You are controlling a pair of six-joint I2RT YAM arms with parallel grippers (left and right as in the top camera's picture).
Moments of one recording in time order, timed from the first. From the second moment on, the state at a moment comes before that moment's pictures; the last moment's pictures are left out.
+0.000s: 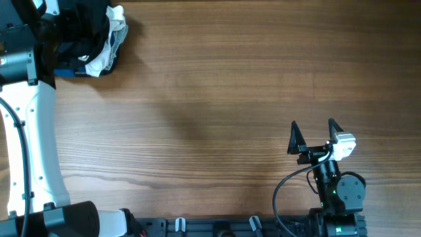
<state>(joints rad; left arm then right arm) 0.20 1.57 1.72 -0.70 0.08 0.11 0.04 0.02 0.01 0.00 -0.08 0.15</state>
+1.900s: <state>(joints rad) 0.15 0.22 0.15 -0.02 0.26 -0.10 0.04 0.02 0.01 0.00 -0.08 0.15</state>
